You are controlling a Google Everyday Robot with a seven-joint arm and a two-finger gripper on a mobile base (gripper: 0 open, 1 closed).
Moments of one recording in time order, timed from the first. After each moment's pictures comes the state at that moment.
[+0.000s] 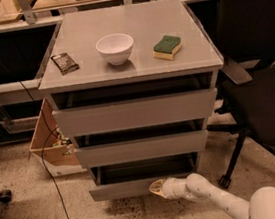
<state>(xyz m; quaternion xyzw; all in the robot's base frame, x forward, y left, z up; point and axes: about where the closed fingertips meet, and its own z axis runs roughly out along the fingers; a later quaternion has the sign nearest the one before) 0.617 -0.042 0.179 -0.54 0.70 0.19 0.43</state>
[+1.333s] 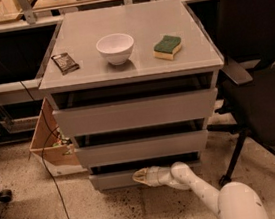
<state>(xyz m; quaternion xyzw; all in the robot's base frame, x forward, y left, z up) 0.686 0.034 0.197 -0.57 0.63 0.22 0.49</state>
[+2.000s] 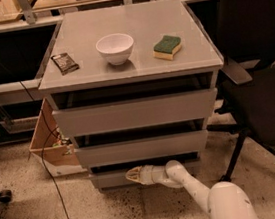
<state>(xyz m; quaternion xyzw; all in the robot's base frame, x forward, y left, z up) 0.695 0.071 0.206 -0.56 0.60 0.25 0.51</state>
